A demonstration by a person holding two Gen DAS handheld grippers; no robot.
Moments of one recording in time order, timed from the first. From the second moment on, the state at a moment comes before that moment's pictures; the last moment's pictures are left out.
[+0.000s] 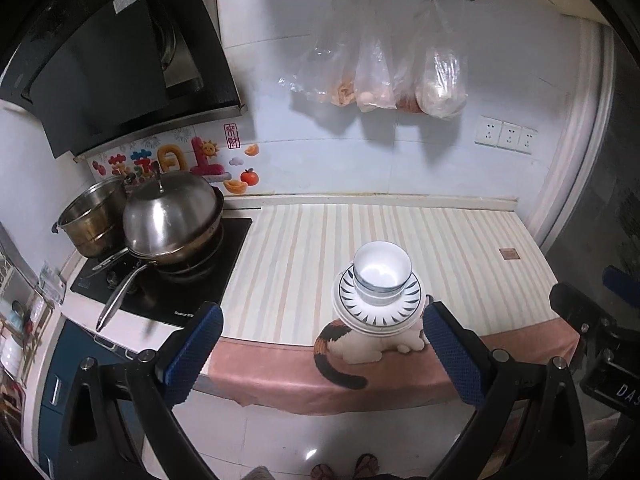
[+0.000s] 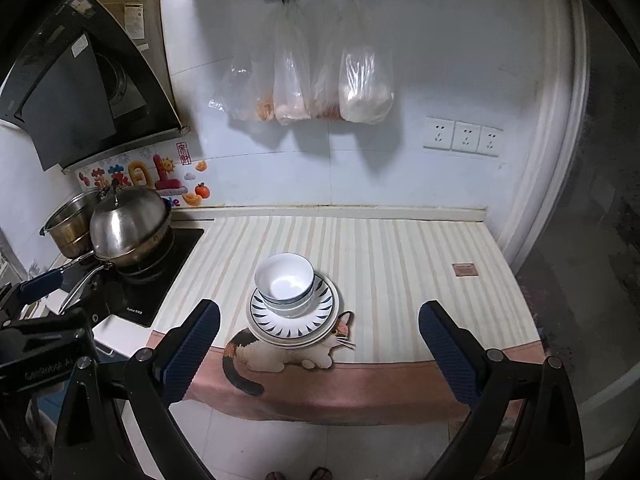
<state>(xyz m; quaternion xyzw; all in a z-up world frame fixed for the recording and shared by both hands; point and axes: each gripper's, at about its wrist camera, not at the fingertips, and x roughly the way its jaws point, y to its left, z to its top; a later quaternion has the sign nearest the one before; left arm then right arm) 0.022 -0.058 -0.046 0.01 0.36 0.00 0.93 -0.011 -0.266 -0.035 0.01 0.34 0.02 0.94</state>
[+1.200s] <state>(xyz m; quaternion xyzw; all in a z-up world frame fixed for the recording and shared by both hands) -0.016 -0.050 -0.044 0.01 0.36 0.01 0.93 -0.049 -0.266 -0.021 0.01 0.33 0.01 0.94</state>
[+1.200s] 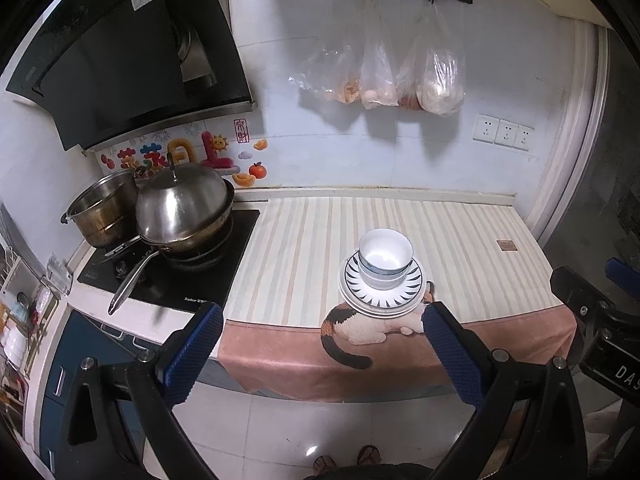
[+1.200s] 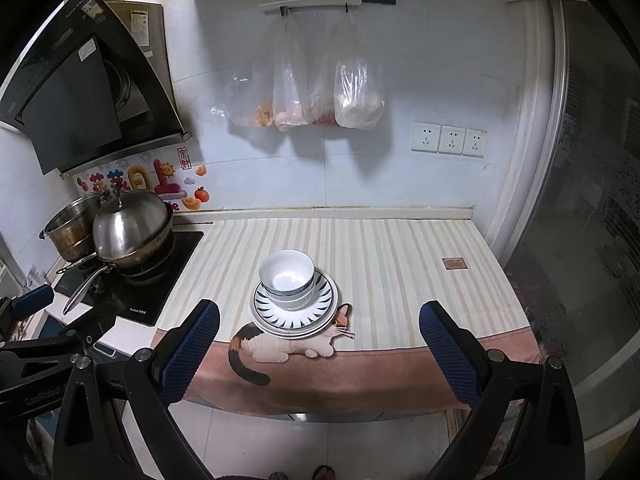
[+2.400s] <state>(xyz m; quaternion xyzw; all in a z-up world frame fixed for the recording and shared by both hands) -0.018 -0.045 -0.038 -0.01 0.36 0.01 0.93 -0.046 -0.259 -0.025 0.01 0.34 0.01 0.94</state>
